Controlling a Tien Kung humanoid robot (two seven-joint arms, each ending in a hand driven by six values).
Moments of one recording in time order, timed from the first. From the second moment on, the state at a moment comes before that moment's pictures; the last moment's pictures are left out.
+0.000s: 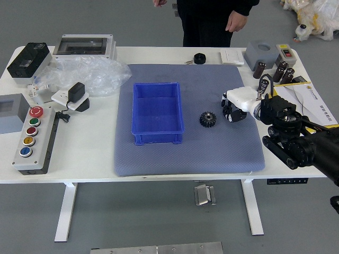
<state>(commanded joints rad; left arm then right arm) -0.08 0.11 -0.80 -0.18 1.05 -0.12 0.15 0.84 -0.25 0.52 0.61 -2.03 -0.05 0.04</state>
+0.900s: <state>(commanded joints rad) -0.08 0.12 -0.79 -0.18 1.05 -0.12 0.15 0.84 -0.25 0.52 0.61 -2.02 -0.10 0.04</state>
